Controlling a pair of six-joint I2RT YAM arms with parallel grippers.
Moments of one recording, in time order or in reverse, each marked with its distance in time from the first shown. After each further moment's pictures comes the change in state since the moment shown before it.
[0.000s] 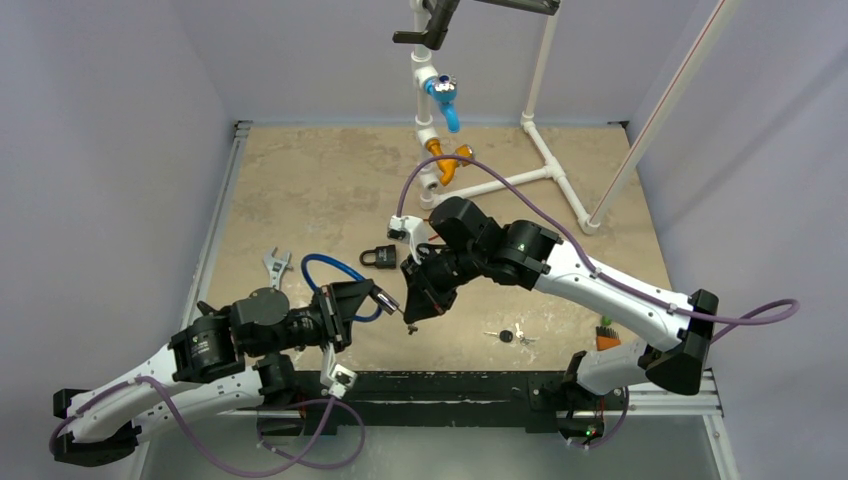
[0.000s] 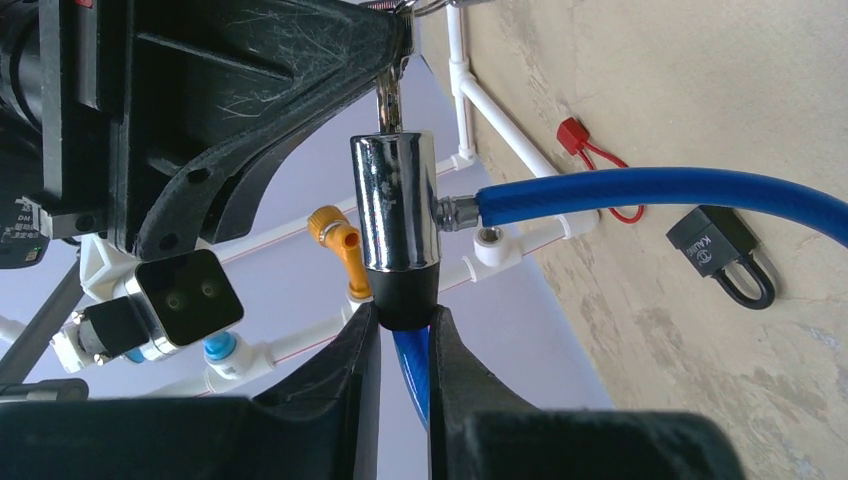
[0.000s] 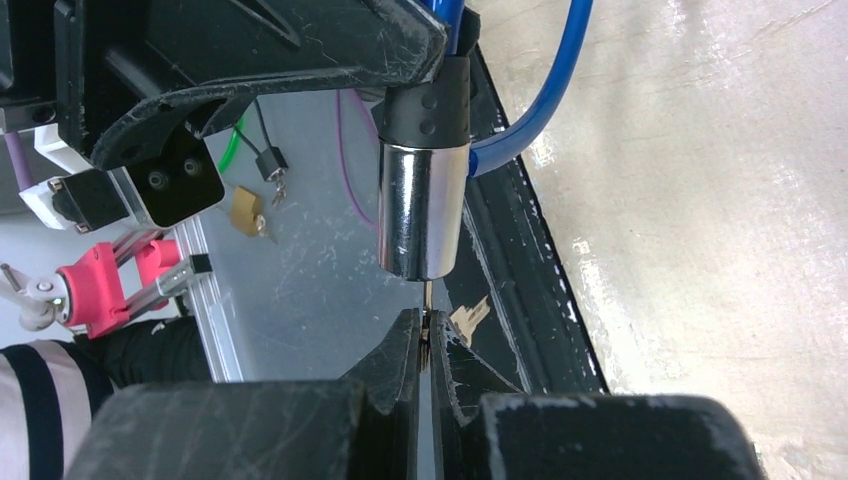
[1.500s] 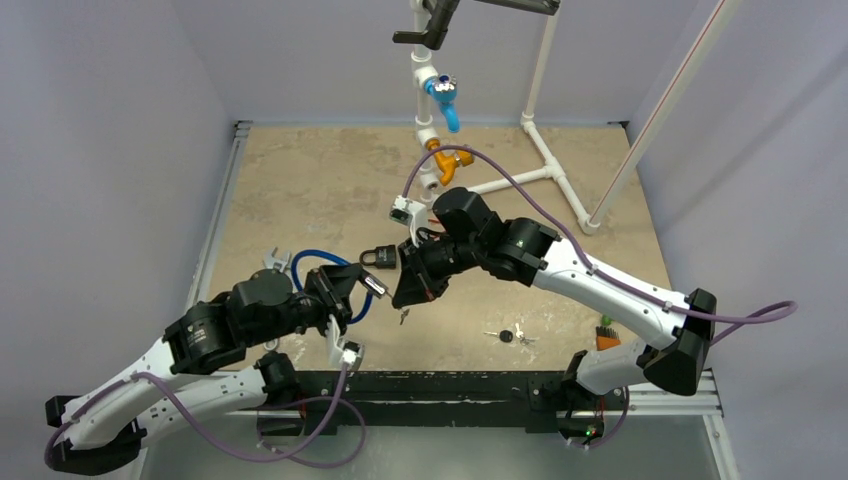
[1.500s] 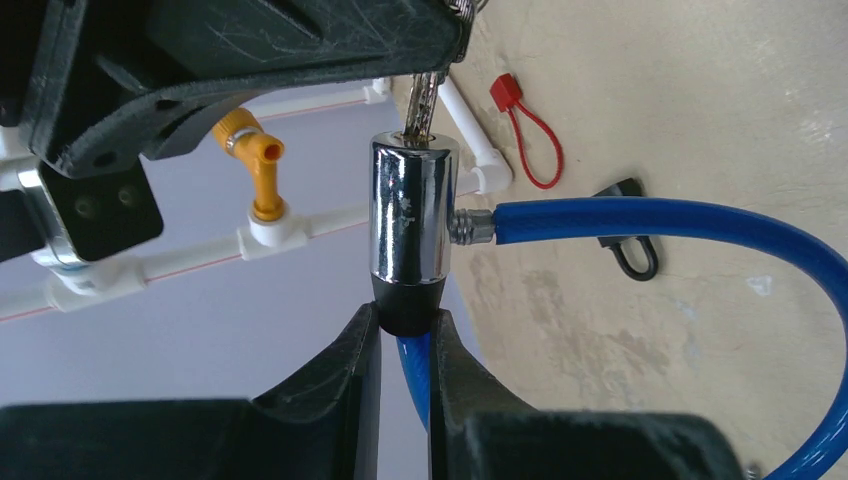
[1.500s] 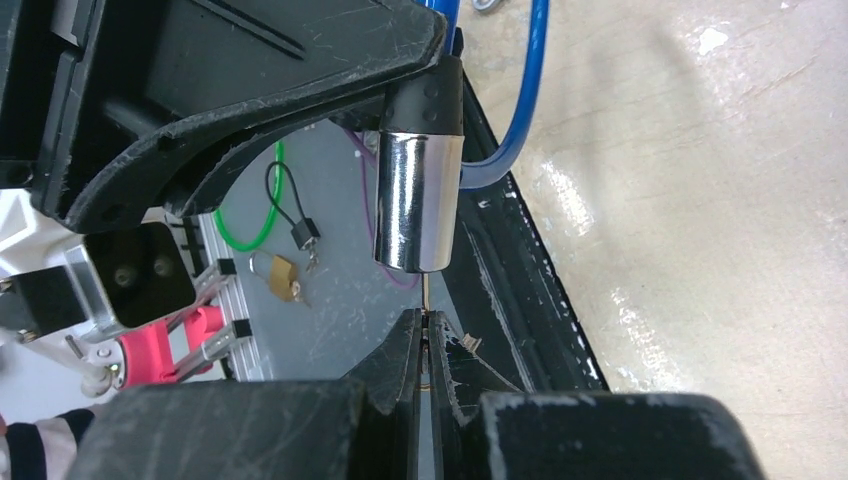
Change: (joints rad) left arm 0.113 0.138 0.168 -0.115 -0.030 -0.319; right arm -0.041 0.007 -0.027 0.164 -0.005 0.126
